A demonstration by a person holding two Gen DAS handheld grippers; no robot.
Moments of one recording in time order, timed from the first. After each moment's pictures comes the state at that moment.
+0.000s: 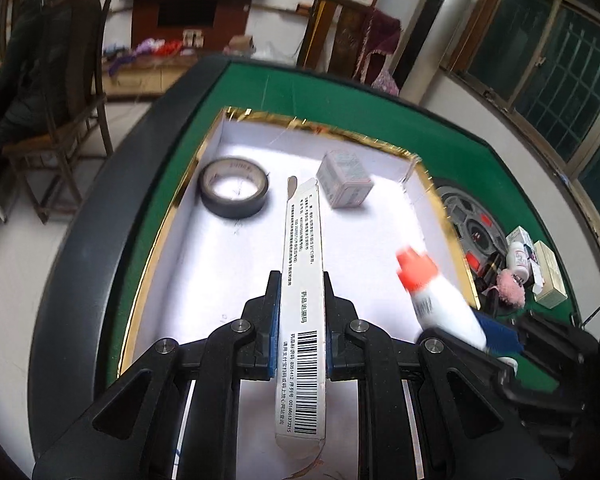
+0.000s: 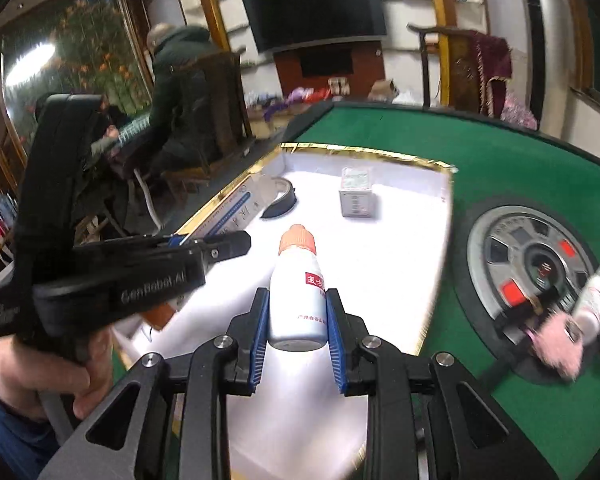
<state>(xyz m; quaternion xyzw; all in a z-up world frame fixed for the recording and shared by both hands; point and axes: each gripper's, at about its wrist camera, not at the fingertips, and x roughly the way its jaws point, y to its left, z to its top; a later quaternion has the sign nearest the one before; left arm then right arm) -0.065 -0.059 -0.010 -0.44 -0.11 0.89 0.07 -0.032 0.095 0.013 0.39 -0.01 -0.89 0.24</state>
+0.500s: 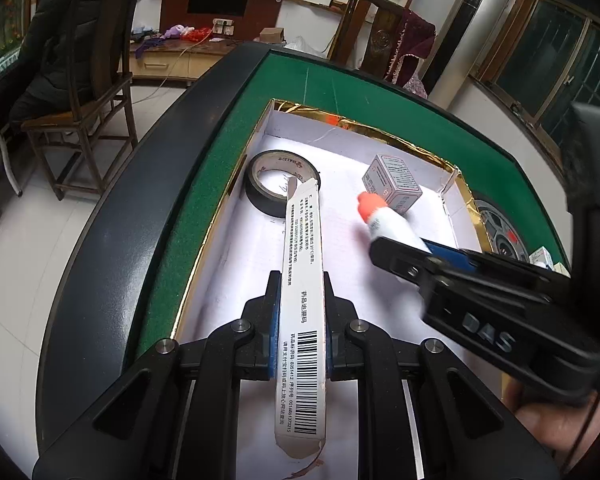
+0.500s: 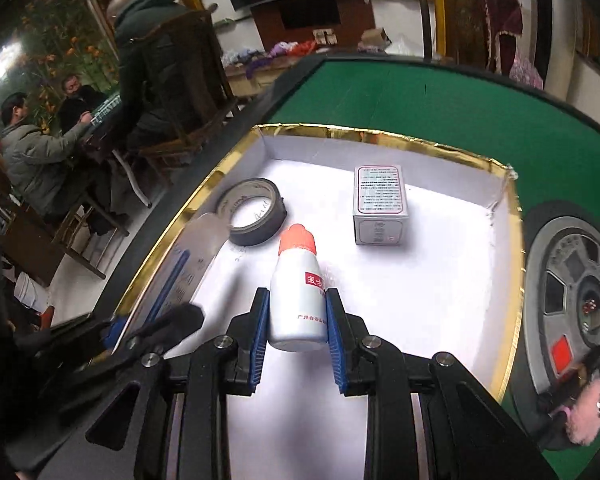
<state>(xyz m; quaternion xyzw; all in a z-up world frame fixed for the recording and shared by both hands) -0.070 -0.082 -0.017 -0.45 -0.13 0.89 0.03 -0.126 0.054 -0.009 0.48 -0.01 -0.85 0.21</state>
